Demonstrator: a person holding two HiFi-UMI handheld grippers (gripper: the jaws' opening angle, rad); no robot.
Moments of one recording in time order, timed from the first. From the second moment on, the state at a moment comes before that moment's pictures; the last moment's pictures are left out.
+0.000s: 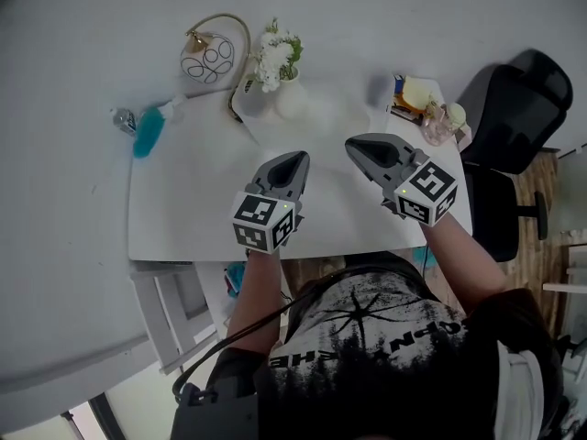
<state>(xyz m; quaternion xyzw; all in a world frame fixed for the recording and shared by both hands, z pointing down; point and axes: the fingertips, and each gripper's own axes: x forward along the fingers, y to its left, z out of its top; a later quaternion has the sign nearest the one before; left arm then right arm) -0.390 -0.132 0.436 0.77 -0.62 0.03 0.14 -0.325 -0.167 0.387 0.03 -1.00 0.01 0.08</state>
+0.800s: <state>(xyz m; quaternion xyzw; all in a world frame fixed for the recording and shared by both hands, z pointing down) -0.438 -0.188 0.425 0.77 -0.63 0.03 0.14 -0.414 -0.255 0.376 0.01 -0.99 -0.02 0.16</state>
